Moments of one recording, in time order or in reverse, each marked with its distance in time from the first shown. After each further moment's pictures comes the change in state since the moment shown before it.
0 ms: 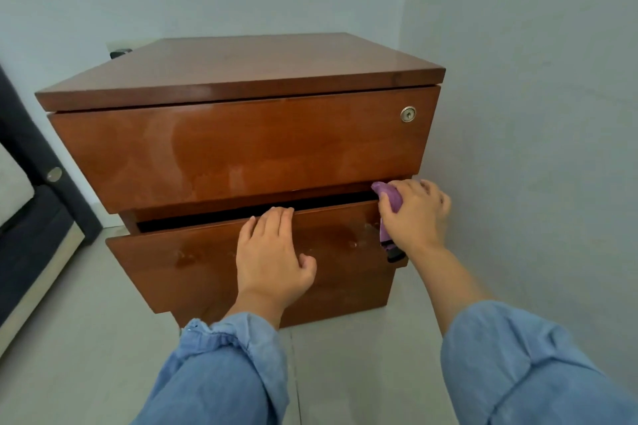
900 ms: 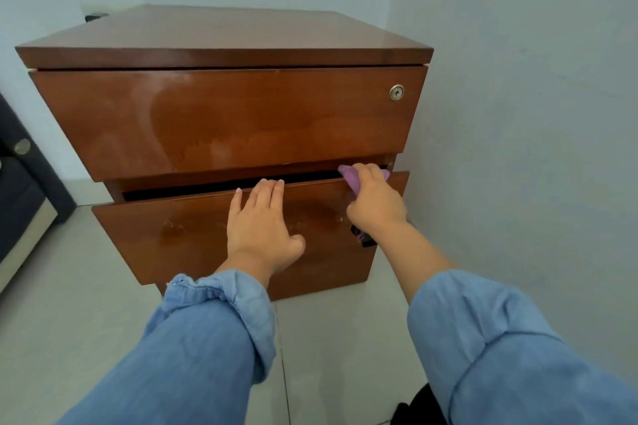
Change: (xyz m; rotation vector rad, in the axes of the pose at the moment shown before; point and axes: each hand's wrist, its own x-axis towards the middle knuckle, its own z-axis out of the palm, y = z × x) left_hand -0.002 -0.002 -0.011 -0.020 -0.165 0.028; right_hand -0.021 -0.034 -0.002 0.076 -0.405 -0.023
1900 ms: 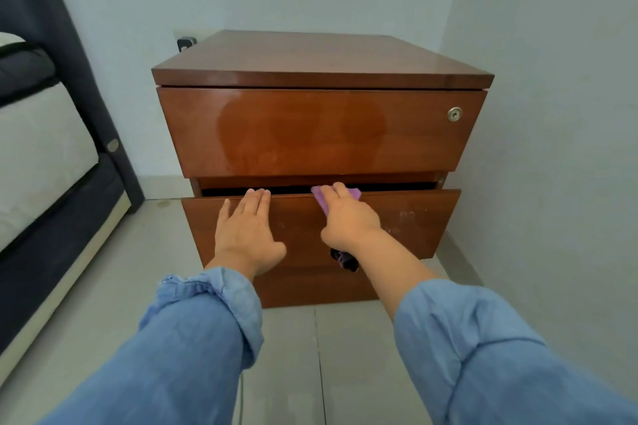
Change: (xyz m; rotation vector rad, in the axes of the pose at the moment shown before) left_hand -0.030 -0.090 -0.028 0.035 -0.117 -0.163; right_hand -0.030 -0.118 0.017 -0.191 -0.325 -0.202
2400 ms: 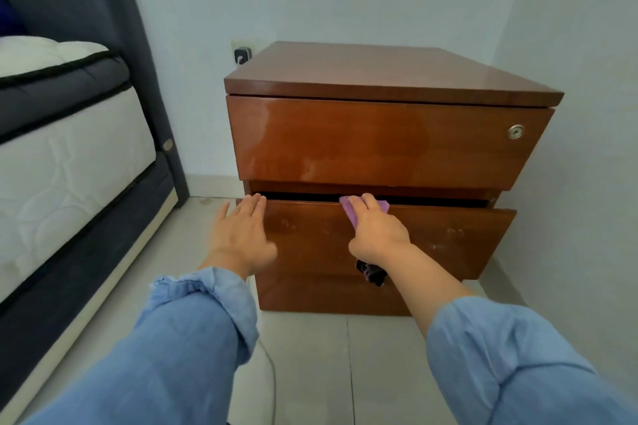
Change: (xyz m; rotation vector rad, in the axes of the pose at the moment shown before) left_hand -0.012 -0.072 -0.017 0.091 -0.012 -0.094; right_hand 0.002 -0.029 0.008 -0.022 0.003 -0.006
